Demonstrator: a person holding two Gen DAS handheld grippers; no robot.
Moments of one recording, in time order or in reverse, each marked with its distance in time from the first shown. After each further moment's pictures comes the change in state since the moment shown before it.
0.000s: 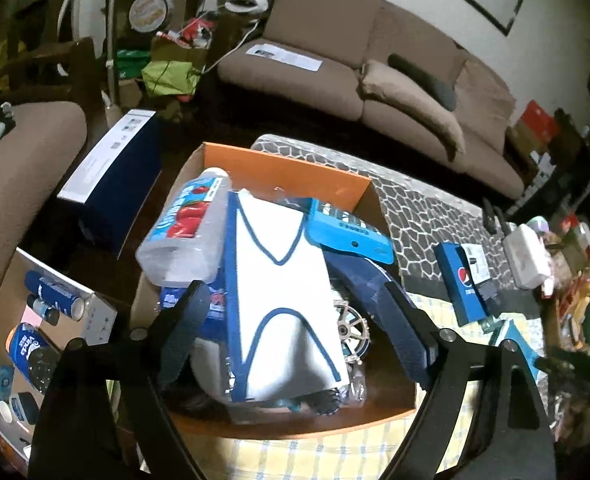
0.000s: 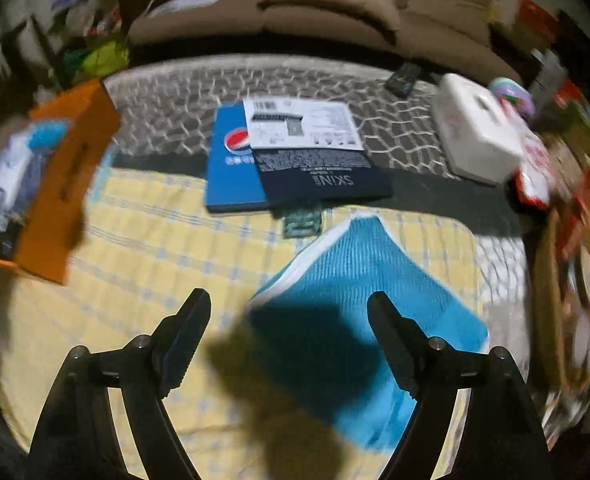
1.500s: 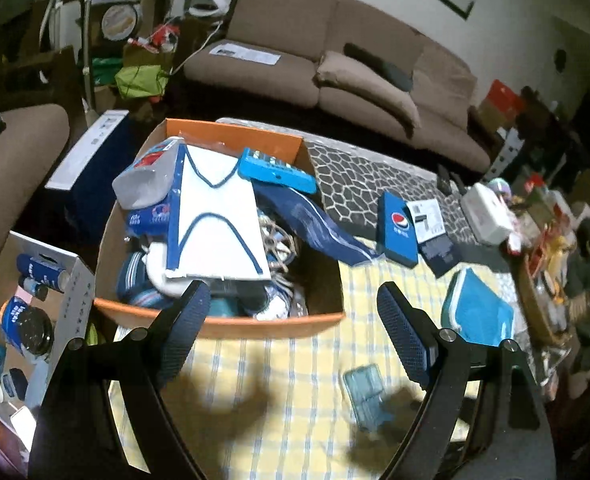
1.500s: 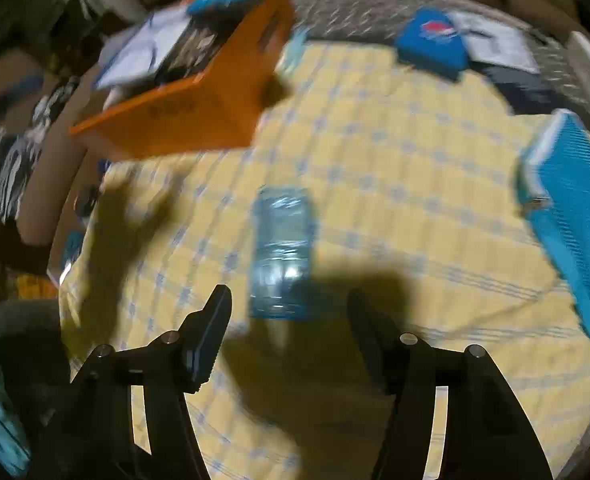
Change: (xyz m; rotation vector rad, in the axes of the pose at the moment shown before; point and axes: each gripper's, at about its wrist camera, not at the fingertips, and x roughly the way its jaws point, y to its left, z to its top) left arm -0.073 -0.050 -0.082 0.080 -0.001 -0.075; right arm -0.032 0.166 -0.131 -0.016 0.075 0.341
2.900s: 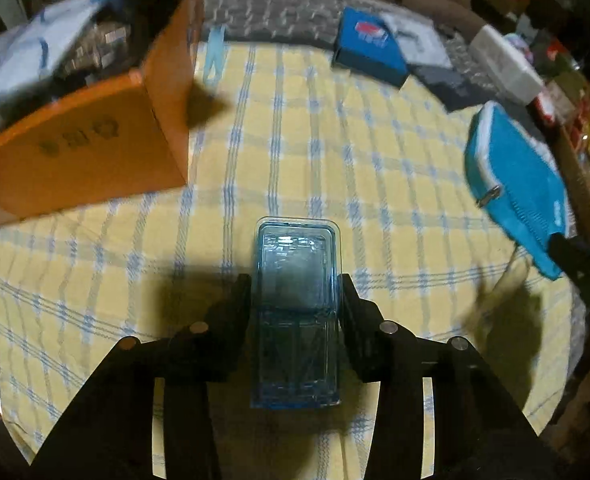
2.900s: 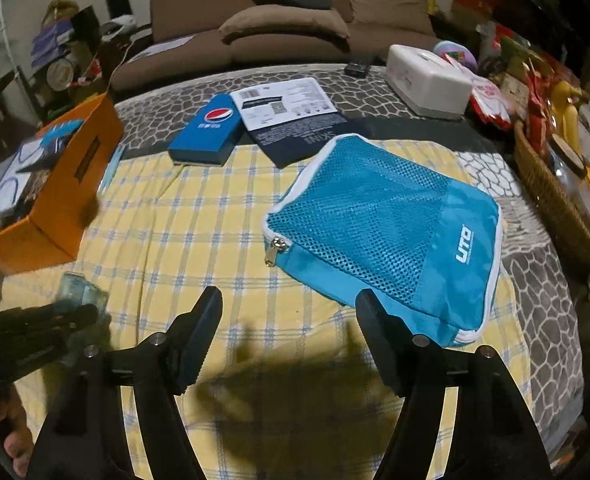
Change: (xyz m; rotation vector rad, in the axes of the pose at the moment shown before) left arm 0.135 -0.110 -0.116 0.145 0.351 0.073; right arm -0.056 -0.126 -0.015 0.231 -0.312 -0.343
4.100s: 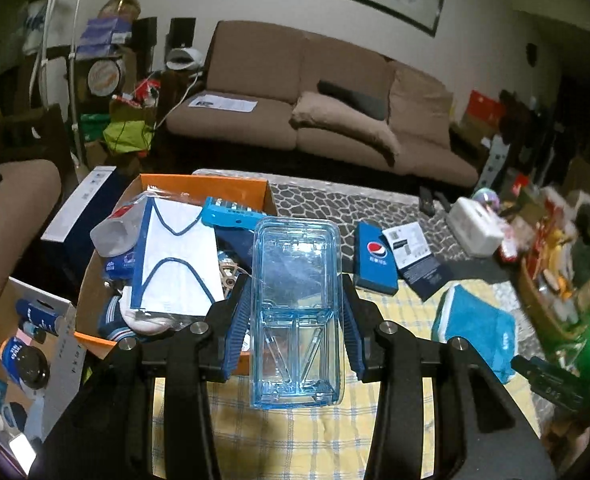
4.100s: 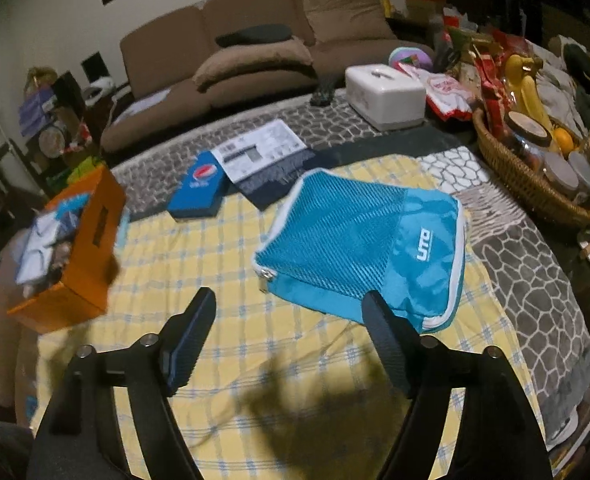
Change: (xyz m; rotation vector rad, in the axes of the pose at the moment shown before) left arm -0.167 0.094 0.052 -0.066 -0.529 -0.057; right arm -0.062 -0.025 0.006 0.175 -0.115 0.044
